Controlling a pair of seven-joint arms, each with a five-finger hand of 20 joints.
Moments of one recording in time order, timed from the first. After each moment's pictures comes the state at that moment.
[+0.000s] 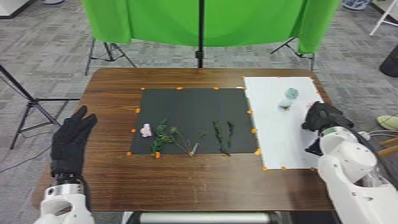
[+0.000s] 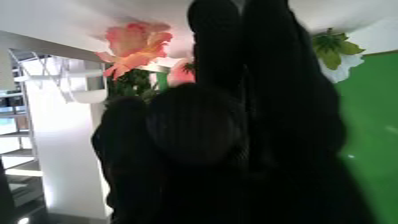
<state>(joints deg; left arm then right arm) 122.4 -68.4 -95.4 -113.3 50.8 13.6 21.6 -94.6 -61.7 88.5 -99.2 -144.4 -10.1 23.6</state>
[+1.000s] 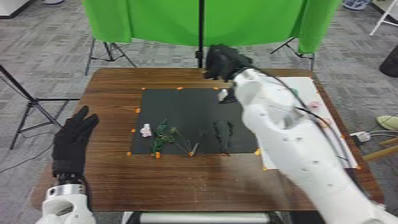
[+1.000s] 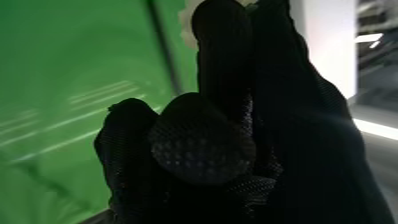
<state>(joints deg) 122.1 -68.5 -94.7 -113.2 50.8 13.6 21.9 -61.7 -74.2 57.1 -92.6 -138.8 -12.6 12.7</state>
